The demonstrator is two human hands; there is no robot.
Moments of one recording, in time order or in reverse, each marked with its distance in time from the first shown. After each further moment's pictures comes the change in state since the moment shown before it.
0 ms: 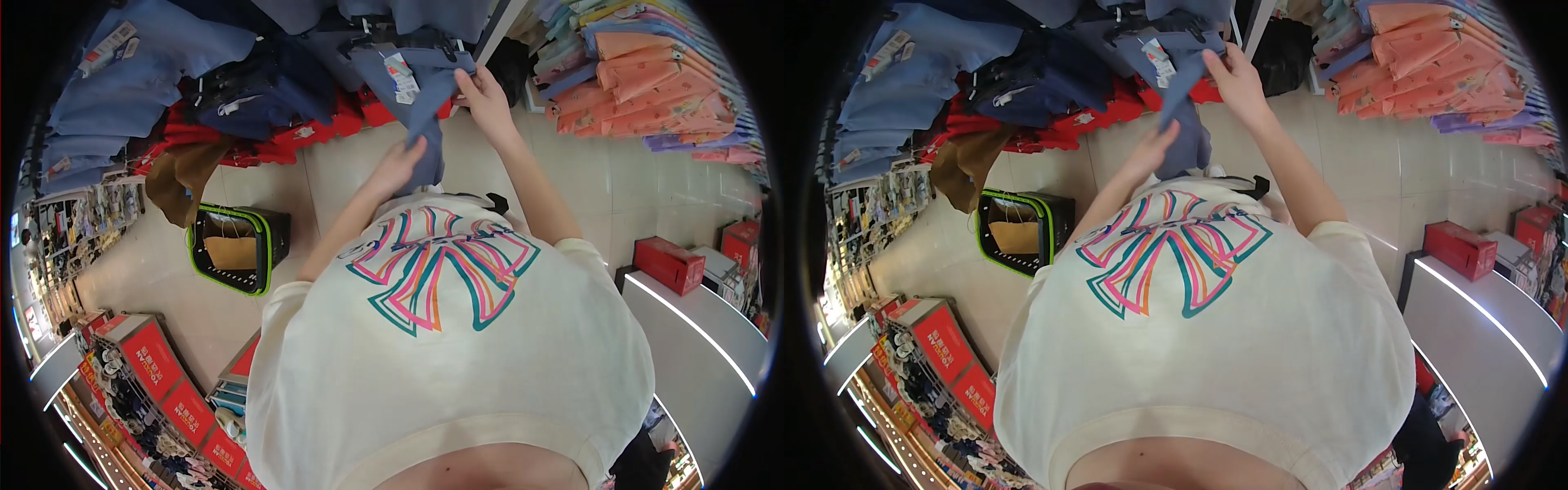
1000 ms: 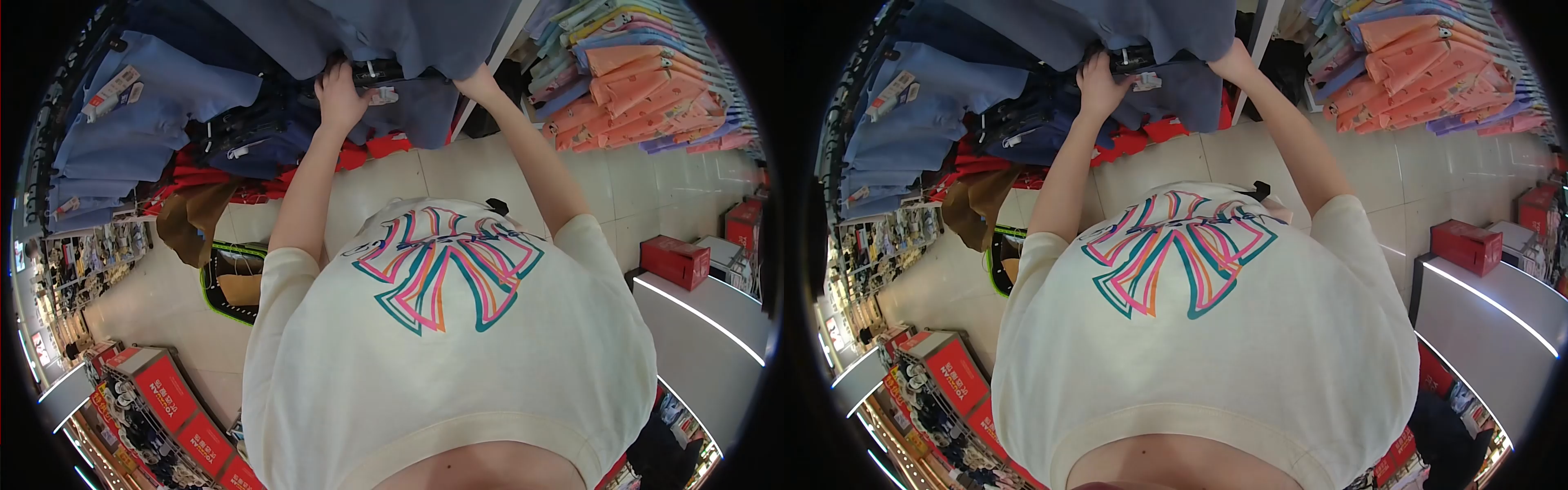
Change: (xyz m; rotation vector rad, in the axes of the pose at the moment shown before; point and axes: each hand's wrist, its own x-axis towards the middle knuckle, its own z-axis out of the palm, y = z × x) left_hand 0.119 0.089 -0.120 1.302 0.768 0.729; right_hand 0.131 0.021 -0.013 -0.668 0.058 -0.487
